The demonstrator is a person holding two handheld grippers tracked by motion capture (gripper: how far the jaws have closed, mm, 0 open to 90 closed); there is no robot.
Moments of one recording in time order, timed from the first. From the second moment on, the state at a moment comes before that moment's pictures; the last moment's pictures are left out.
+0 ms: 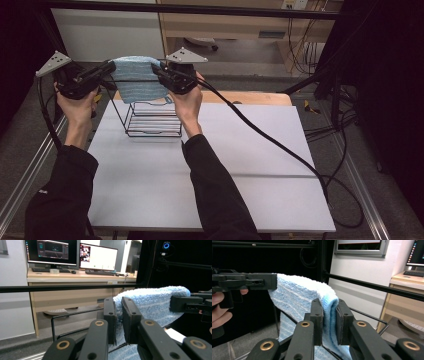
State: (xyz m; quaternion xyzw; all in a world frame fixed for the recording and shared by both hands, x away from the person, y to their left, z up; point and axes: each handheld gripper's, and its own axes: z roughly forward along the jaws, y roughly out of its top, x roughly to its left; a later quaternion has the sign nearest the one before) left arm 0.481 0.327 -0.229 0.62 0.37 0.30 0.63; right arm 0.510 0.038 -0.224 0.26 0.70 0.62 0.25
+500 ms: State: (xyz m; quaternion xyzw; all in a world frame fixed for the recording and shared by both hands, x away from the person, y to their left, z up) left arm 0.472 0.330 -0.233 0.63 0.37 0.28 0.62; right arm 0.503 0.036 -0.224 0.25 0.71 0.61 0.23
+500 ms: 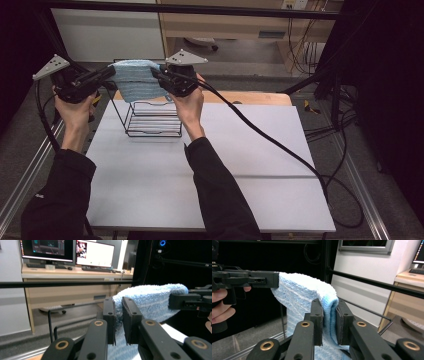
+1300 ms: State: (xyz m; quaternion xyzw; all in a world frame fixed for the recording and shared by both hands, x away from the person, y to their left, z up) left arm 0.452 0.333 -0.234 0.68 0.40 0.24 0.57; right arm 0.494 0.035 -0.235 0.23 0.76 0.57 0.20
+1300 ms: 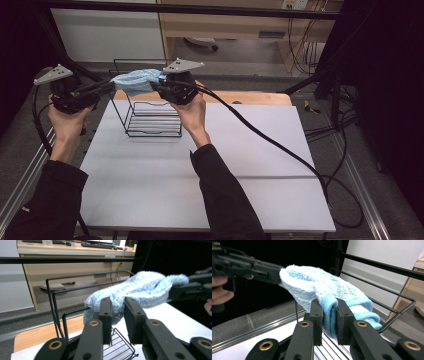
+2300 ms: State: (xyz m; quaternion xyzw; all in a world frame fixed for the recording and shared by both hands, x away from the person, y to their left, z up) left arm 0.464 0.315 -0.226 0.70 0.42 0.23 0.52; right arm 0.490 0.034 -0.242 0.22 0.77 0.57 0.18
